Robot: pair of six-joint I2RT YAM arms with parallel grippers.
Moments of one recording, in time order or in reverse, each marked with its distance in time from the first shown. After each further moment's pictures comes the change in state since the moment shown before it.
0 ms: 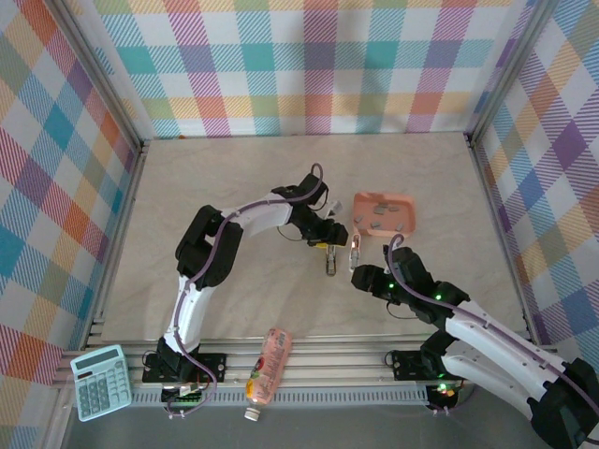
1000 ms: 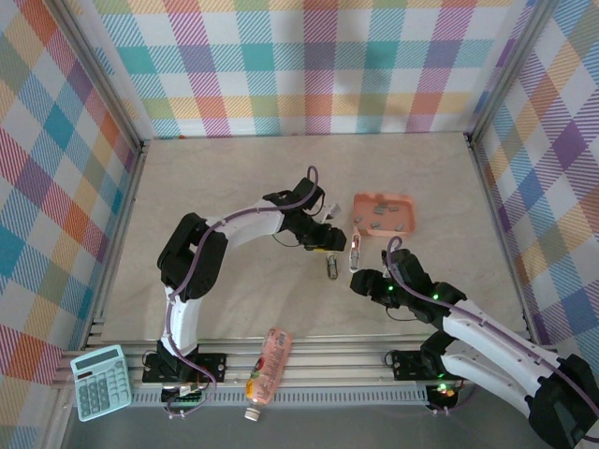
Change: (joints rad) left arm -0.034 -0.157 -0.152 0.066 -0.010 -0.010; right arm -0.021 0.032 -0.027 0.005 -0.089 0.049
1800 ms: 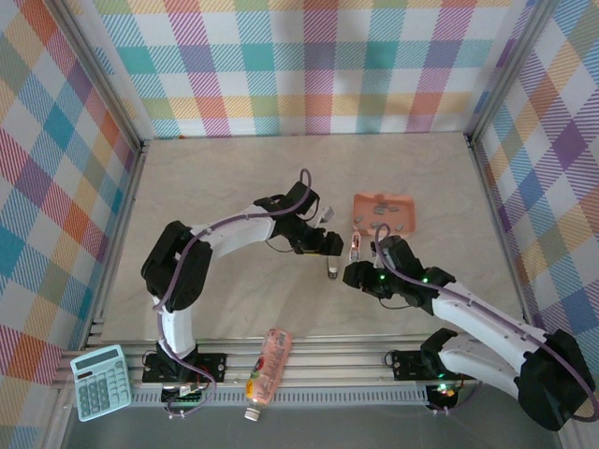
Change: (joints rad) left arm 0.013 -0.142 -0.120 -0.015 -0.080 -0.029; right arm -0.016 0.177 0.125 0.014 -0.085 -0.048
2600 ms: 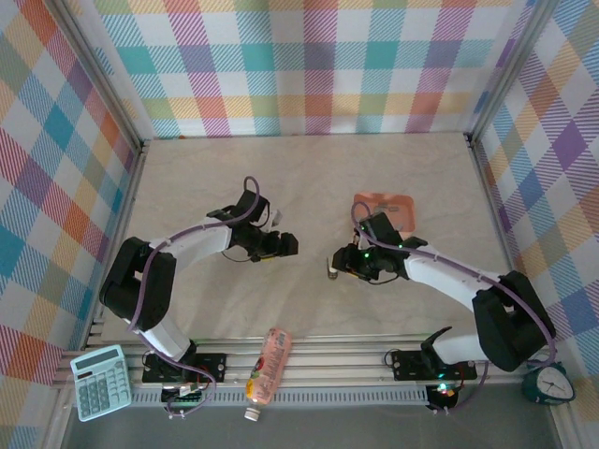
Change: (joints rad) left arm 0.210 -0.226 -0.339 0.062 -0.076 -0.037; right arm -0.067 0.382 0.202 0.026 -0.114 -0.097
